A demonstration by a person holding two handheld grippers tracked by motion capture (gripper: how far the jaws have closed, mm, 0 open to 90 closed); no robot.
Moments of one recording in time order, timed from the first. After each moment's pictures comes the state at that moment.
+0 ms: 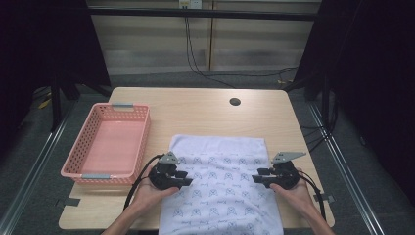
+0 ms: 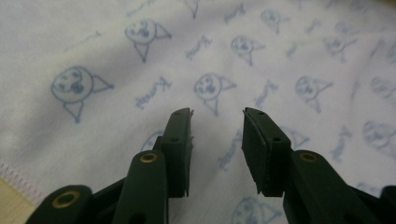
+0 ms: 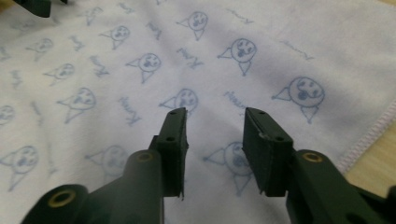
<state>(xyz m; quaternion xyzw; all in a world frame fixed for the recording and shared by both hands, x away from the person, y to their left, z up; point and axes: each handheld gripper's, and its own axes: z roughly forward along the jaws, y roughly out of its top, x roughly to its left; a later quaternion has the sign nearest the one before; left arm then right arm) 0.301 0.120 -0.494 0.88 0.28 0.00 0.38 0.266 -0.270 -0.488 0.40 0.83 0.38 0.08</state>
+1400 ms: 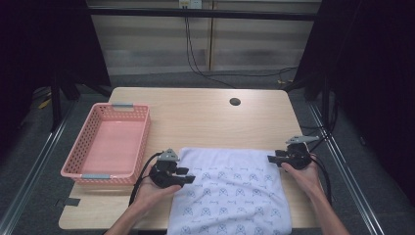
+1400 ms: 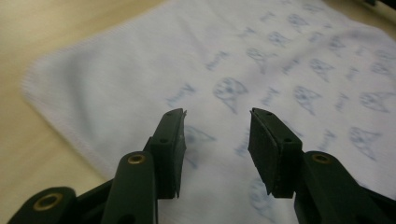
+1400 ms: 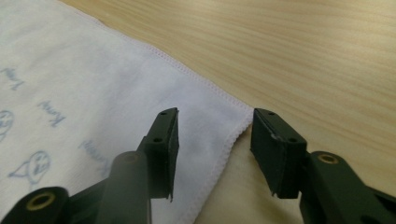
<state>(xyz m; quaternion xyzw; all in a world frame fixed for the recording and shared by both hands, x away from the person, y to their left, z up) 0.304 0.118 -0.478 0.86 0.30 0.00 0.42 0.321 -0.330 -0.500 0.49 0.78 0.36 0.14</state>
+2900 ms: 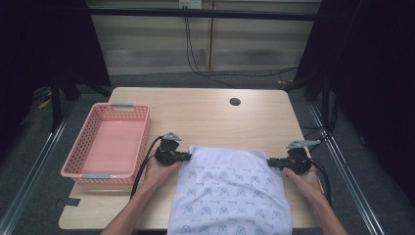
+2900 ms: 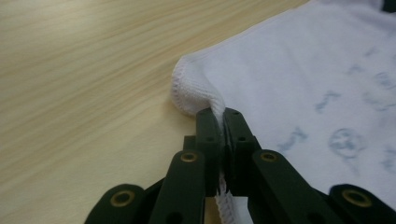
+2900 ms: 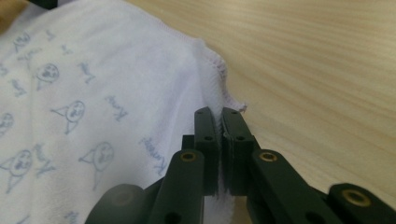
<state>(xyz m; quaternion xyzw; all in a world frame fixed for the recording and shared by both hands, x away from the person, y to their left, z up) 0.375 0.112 -0.503 0.84 0.36 -0.01 0.41 0.305 -0.327 -0.498 0.46 0.79 0.40 0.08</state>
